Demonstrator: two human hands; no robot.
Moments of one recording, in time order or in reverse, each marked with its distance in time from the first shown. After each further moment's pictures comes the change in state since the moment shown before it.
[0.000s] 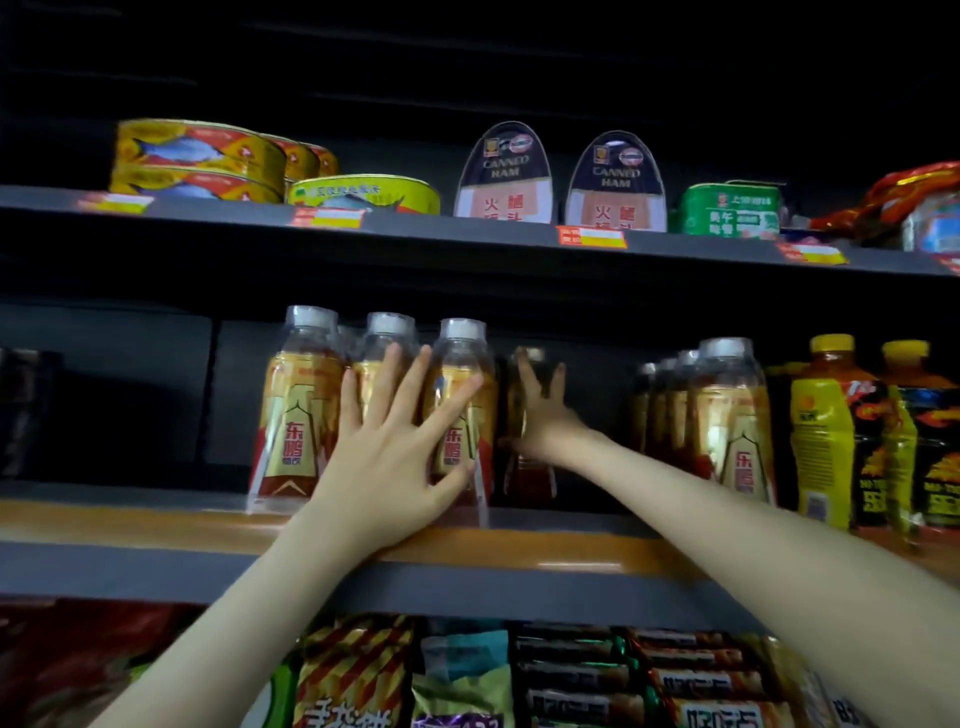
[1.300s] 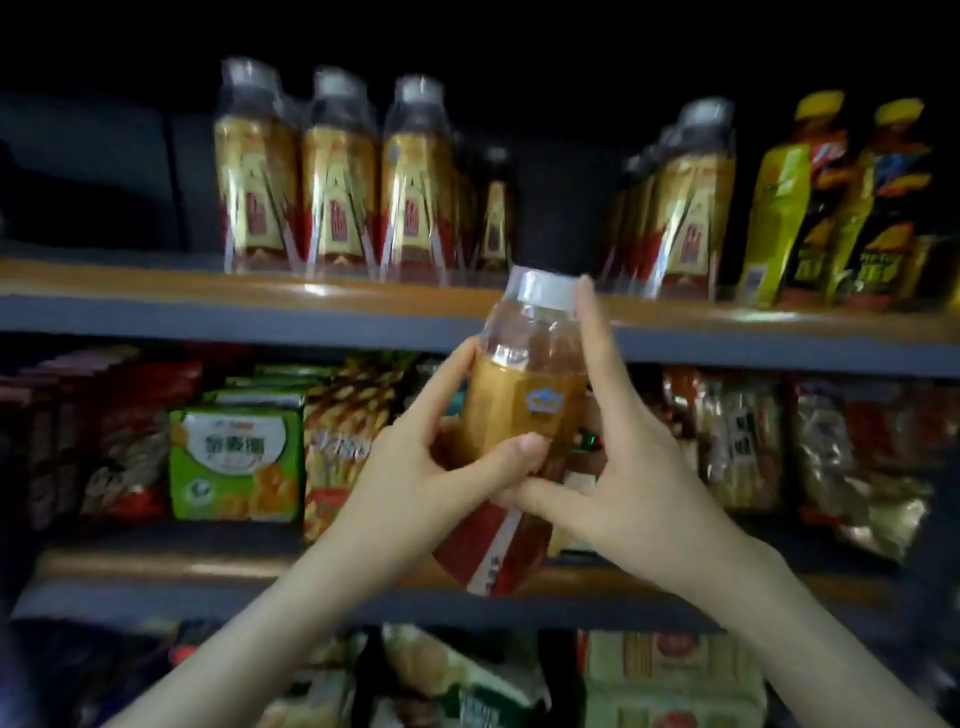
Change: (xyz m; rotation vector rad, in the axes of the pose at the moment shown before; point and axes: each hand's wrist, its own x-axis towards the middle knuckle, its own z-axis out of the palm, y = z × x) left_hand -0.140 0.148 -0.090 -1.434 -0.298 -0.505; right_hand -0.316 0.027 0.003 0.575 -0.026 -0.401
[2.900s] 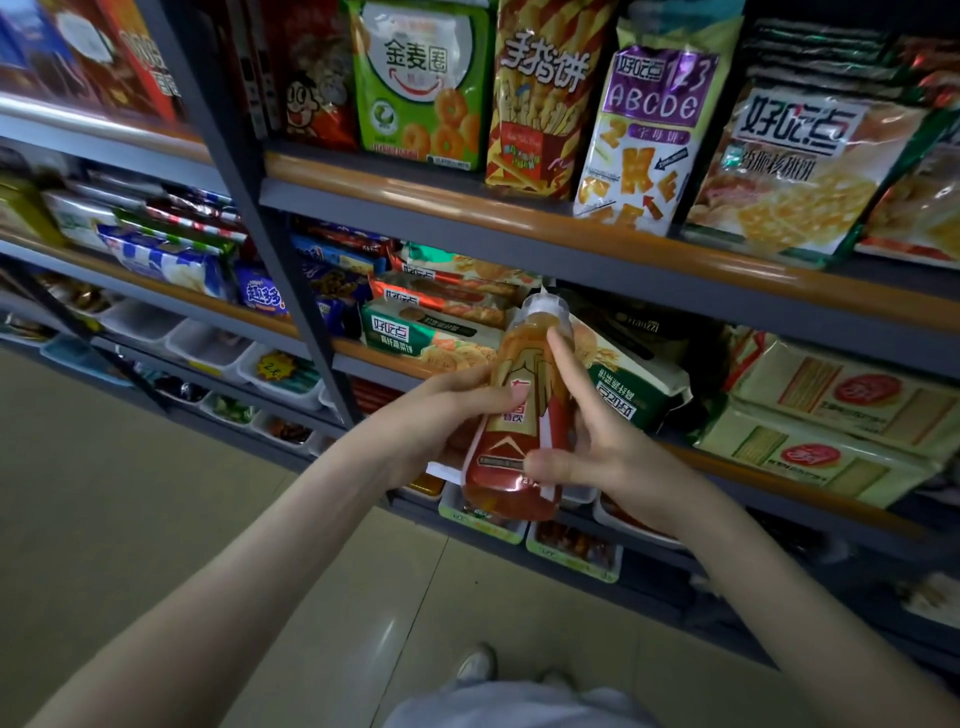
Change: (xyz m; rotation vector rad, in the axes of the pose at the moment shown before) left_hand -0.195 -0.087 -0.035 -0.185 0.049 -1.195; right_hand -0.138 0.075 0.183 0.745 -0.652 0.568
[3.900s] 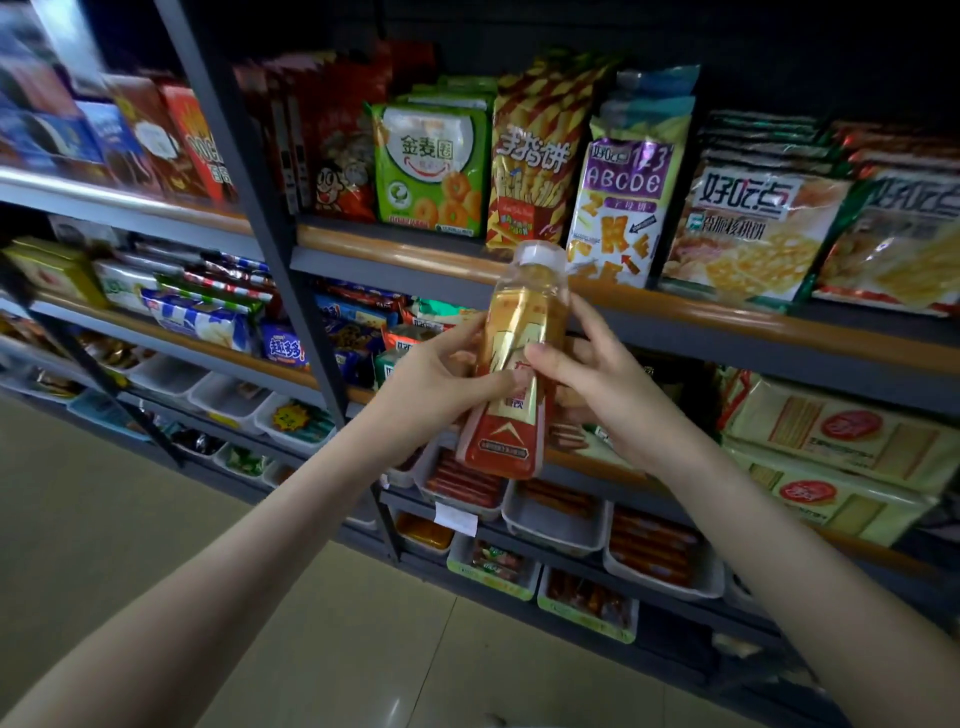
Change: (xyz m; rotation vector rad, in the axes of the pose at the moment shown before) left_hand -0.018 0.041 -0.007 0.181 0.262 0.406; right_hand 0.027 -0.062 -0.012 0.077 0.311 -0.053
